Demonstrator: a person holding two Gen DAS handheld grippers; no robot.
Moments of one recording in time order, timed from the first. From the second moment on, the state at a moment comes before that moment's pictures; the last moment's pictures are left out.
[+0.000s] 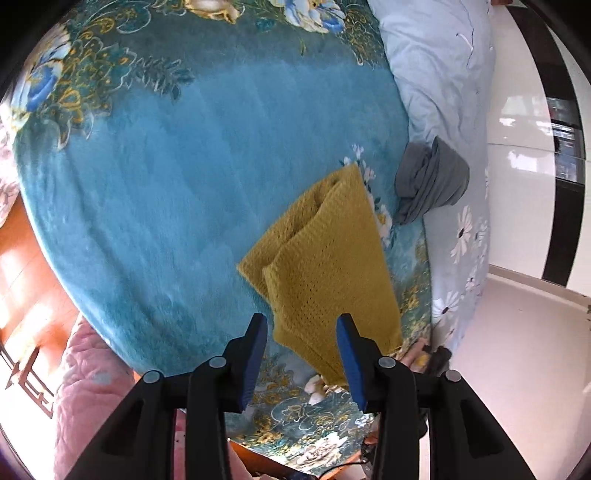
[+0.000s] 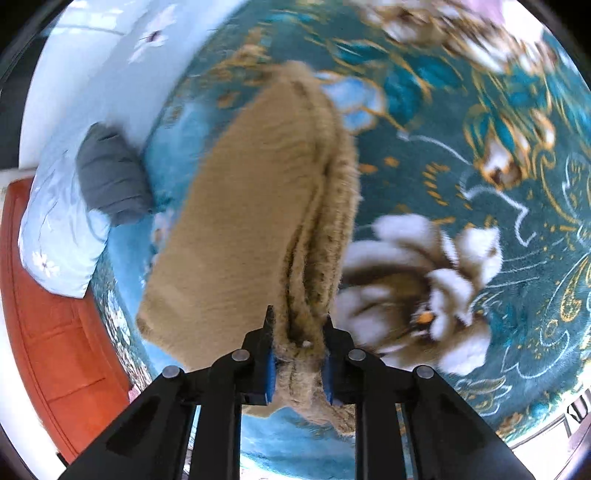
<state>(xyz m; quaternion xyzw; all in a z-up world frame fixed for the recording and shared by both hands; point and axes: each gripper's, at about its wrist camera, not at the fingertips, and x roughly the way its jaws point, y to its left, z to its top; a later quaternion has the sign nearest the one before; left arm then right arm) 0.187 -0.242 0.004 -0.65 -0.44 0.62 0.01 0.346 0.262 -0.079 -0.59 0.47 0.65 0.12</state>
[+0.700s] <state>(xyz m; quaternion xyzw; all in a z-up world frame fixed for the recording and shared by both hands) 0.128 -0.383 -0.065 -0.64 -0.52 0.56 0.01 0.204 -0.116 -0.066 -0.73 0.07 0.68 -0.07</state>
